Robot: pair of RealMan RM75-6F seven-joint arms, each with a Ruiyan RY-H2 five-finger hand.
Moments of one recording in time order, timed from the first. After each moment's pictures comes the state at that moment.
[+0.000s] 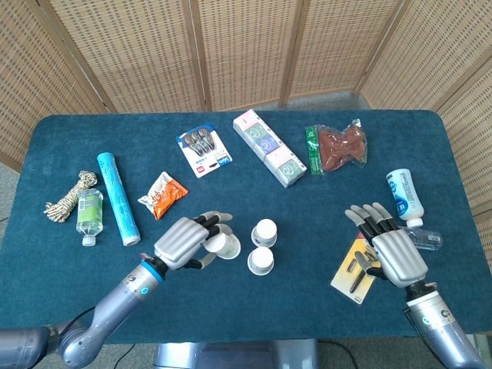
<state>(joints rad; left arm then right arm) -0.71 -1.41 -0.21 -1.93 1.19 0.94 0.40 0.33 -1.05 0.02 -1.81 -1.59 1.30 -0.02</state>
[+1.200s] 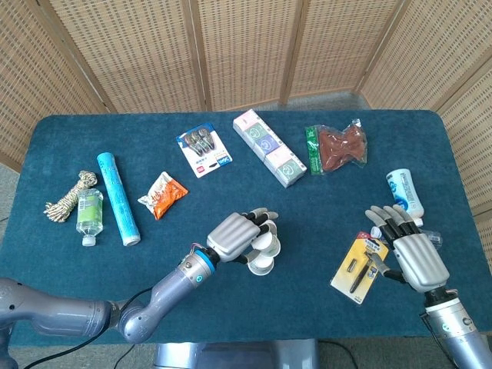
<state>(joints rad) -1.01 -1.63 -0.24 -1.75 0.92 0.90 0.53 0.28 -1.02 0.02 -1.76 -1.62 1.35 0.09</state>
